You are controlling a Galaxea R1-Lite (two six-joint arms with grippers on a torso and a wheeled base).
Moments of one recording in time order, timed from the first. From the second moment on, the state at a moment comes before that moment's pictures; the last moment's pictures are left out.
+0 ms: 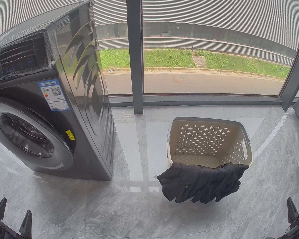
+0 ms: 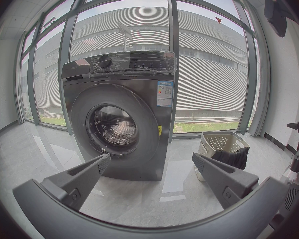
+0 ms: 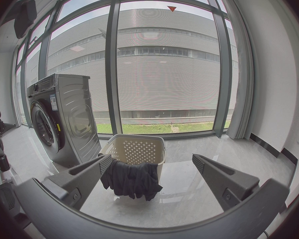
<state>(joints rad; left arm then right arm) 0.00 0.02 -0.02 0.00 0.02 -0.03 -0.01 0.02 -0.02 -0.02 -0.01 0.01</state>
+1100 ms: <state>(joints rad) 0.00 0.02 -0.02 0.00 0.02 -0.03 -0.01 0.02 -0.02 -0.02 -0.01 0.01</state>
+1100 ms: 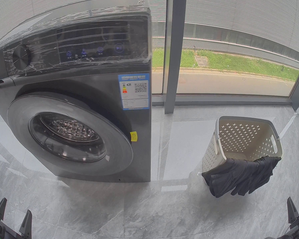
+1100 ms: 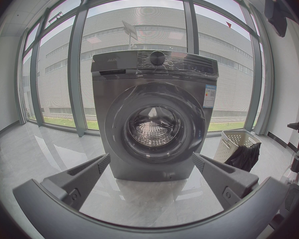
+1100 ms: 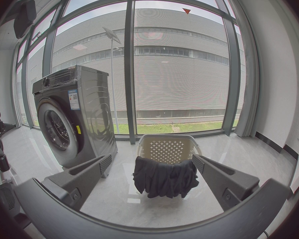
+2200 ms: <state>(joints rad) 0.00 0.02 -0.02 0.00 0.02 -0.03 -0.01 0.02 -0.02 -0.02 -0.01 0.01</state>
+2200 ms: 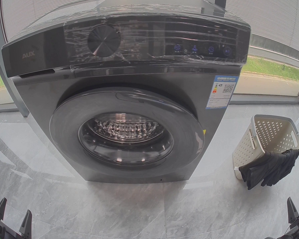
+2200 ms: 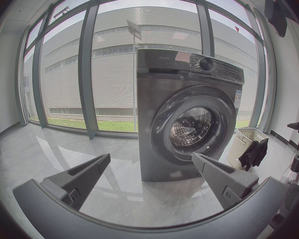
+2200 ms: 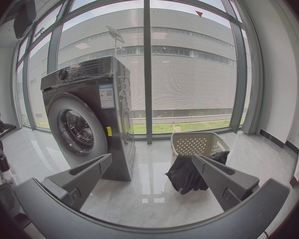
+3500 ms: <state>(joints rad) 0.00 0.02 -0.02 0.00 0.02 -0.03 -0.01 0.02 -0.02 -0.02 -0.01 0.01</state>
